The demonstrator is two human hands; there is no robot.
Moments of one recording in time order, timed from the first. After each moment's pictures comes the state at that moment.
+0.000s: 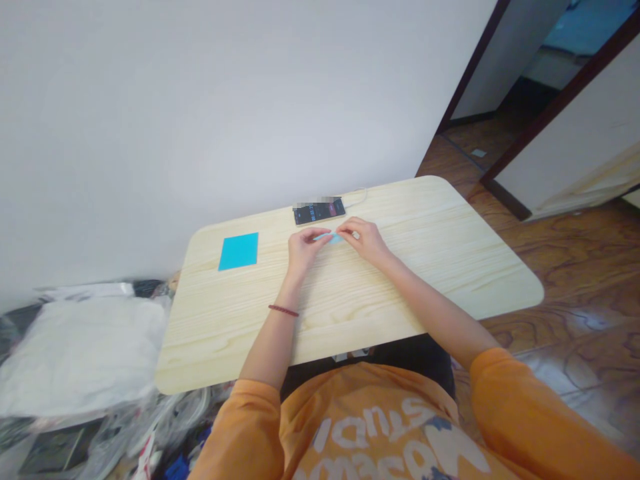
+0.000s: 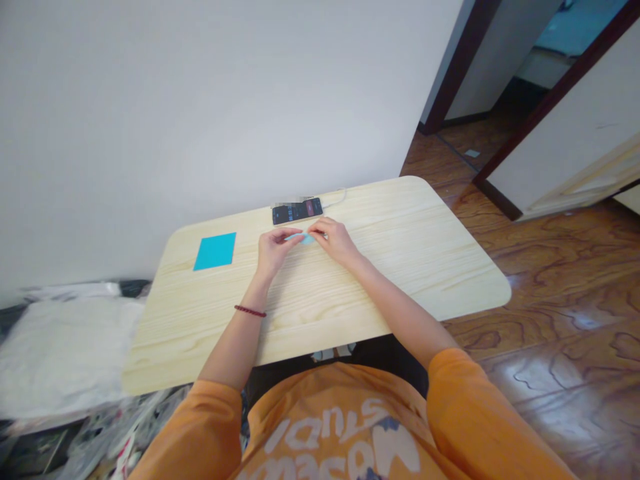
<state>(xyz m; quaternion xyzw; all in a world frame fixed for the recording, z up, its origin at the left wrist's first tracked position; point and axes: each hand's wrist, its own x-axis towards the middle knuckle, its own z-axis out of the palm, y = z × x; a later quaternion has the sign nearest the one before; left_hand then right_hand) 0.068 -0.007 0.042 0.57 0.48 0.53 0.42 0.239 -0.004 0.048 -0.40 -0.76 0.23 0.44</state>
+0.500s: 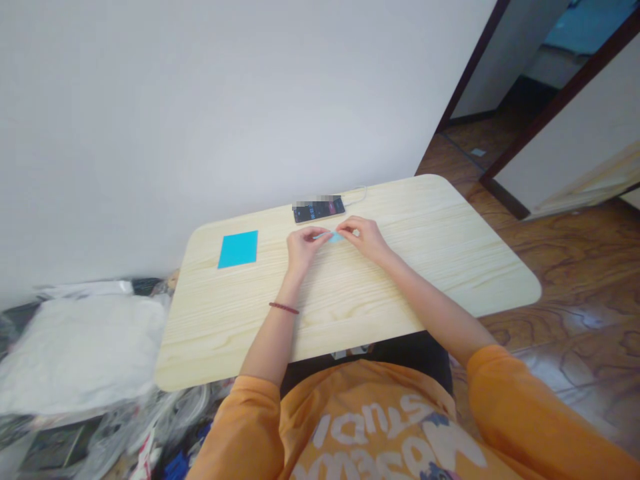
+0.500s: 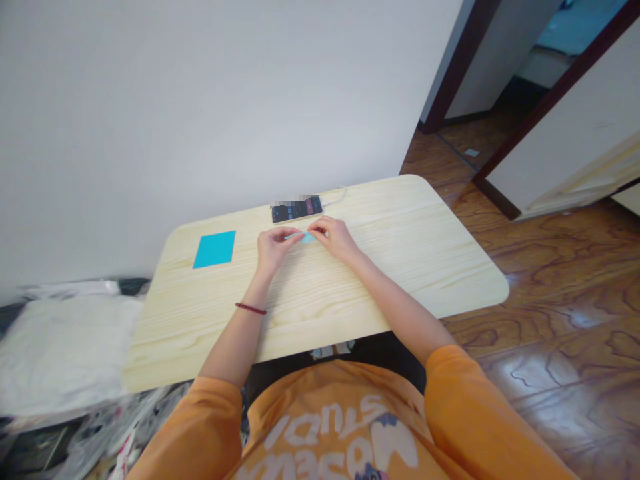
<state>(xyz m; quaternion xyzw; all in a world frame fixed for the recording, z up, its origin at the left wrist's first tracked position) 0.066 -0.006 0.036 0.58 0.49 0.53 0.38 0.241 0.000 0.045 -0.42 -0.75 0.26 0.43</state>
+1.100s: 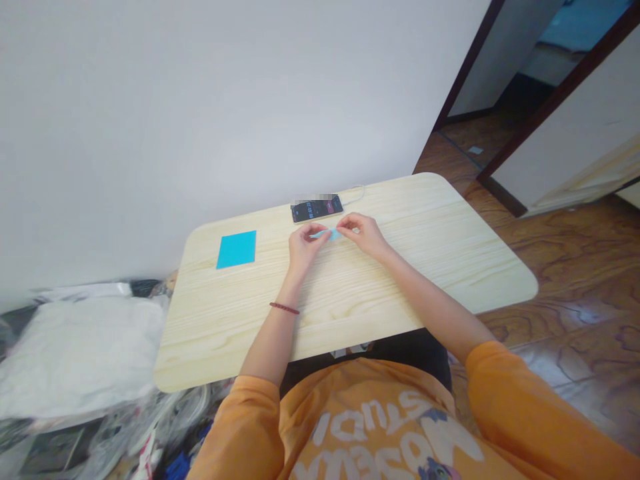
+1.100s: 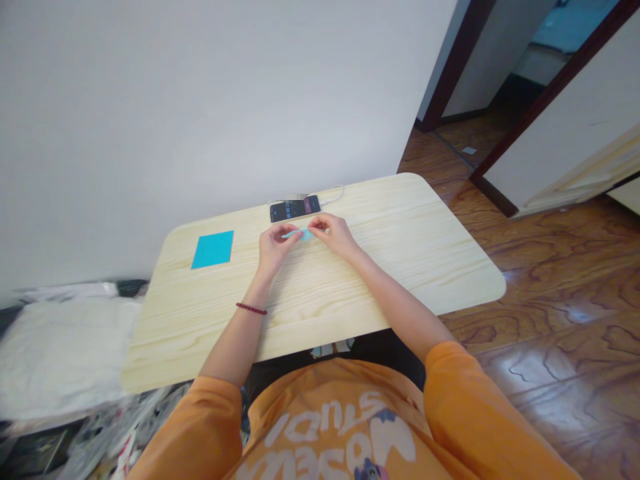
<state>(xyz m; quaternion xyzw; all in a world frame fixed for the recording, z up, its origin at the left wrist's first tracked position) 0.072 -0.009 0.040 0.57 0.48 0.54 0.39 0.240 0.005 0.039 -0.43 -0.68 0.35 0.48</state>
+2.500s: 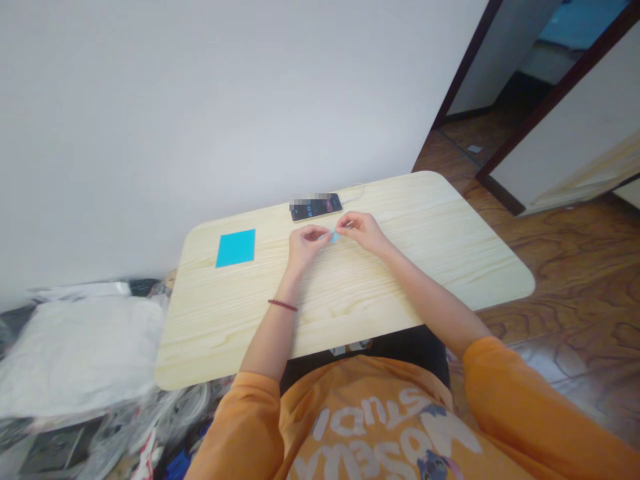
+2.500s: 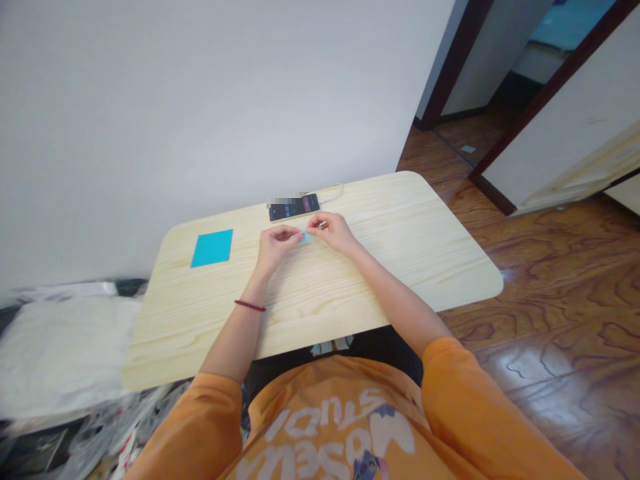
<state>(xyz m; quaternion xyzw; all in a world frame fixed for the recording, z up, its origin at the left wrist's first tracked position) 0.071 -0.011 0.042 0.58 0.48 0.49 0.43 0.242 0.001 0.052 -0.41 -0.64 0.45 0.47</state>
